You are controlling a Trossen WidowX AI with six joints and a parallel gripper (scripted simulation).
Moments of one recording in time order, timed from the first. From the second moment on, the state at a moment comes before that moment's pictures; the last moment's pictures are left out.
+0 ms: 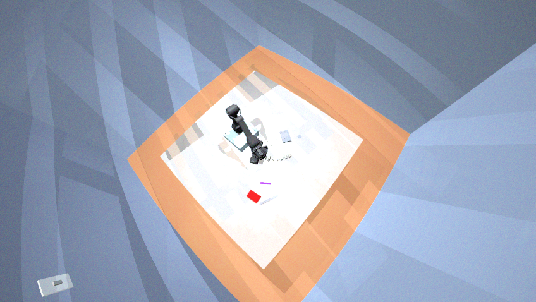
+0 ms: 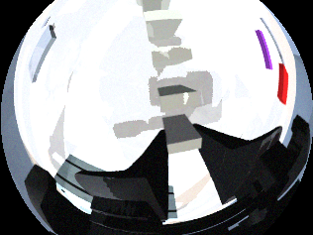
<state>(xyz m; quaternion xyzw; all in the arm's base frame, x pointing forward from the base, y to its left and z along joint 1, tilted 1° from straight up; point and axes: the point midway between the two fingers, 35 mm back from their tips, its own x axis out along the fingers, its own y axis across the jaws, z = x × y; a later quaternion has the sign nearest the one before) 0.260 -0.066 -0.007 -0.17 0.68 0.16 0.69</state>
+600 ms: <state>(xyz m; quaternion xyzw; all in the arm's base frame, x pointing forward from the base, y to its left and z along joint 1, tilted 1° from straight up) 0.260 -0.066 -0.009 -0.17 0.68 0.16 0.69</state>
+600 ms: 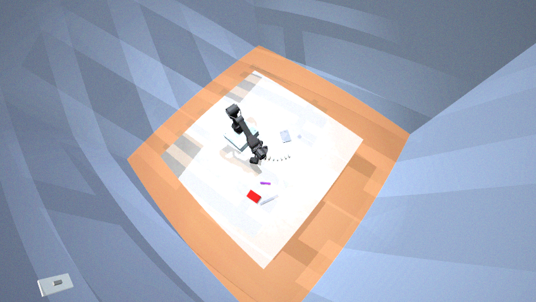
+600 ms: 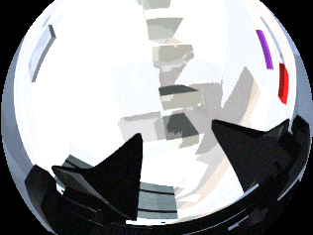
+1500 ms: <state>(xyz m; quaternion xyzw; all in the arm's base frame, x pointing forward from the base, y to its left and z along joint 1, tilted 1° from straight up) 0.256 -0.068 0.115 -0.10 0.69 0.09 0.71</state>
